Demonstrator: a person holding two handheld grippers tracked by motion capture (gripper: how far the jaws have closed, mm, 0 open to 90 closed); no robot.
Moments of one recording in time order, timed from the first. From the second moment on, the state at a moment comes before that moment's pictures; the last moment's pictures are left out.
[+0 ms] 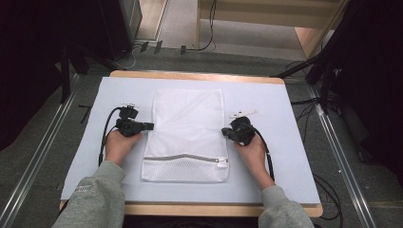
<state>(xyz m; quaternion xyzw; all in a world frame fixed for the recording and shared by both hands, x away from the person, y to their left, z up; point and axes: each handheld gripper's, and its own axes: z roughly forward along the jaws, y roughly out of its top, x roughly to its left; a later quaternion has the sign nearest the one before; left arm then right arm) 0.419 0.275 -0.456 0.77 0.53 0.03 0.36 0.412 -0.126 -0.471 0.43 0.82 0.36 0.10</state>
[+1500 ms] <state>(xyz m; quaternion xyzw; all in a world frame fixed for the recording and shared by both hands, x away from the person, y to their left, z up) 0.377 0.244 -0.419 0.81 0.44 0.02 0.39 0.361 -0.150 -0.444 0.42 0.81 0.41 0.07</state>
